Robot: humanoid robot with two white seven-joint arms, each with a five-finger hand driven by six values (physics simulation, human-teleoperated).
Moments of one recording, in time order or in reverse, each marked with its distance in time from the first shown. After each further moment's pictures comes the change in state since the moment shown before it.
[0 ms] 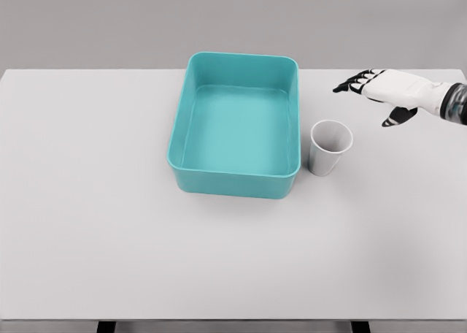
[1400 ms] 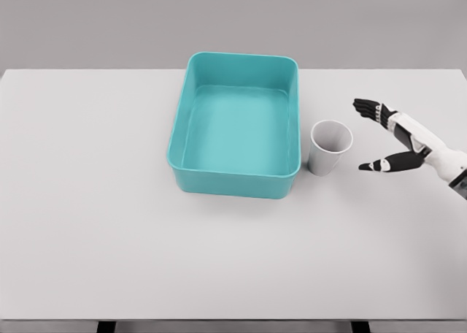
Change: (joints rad) left arm 0.000 0.000 0.000 0.000 0.000 0.000 0.000; right arm 0.482 -0.051 -0.196 -0.101 -0.997 -0.107 -0.001
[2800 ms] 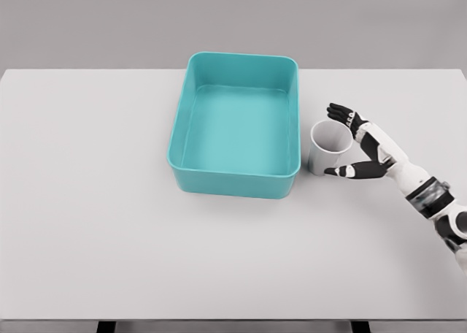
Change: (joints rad) left arm 0.000 0.000 0.000 0.000 0.000 0.000 0.000; right arm 0.083 0.166 -0.045 -0.008 -0.040 0.001 -0.059
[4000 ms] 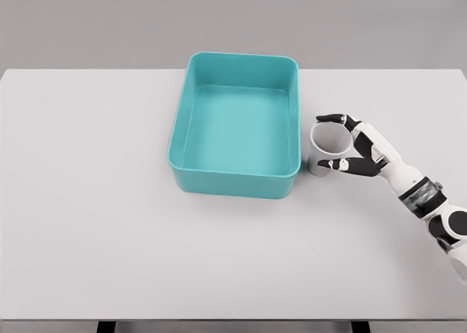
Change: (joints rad) left arm 0.000 0.000 0.000 0.000 0.000 0.000 0.000; right arm -0.002 0.021 -0.001 -0.003 -0.006 -0.001 0.003
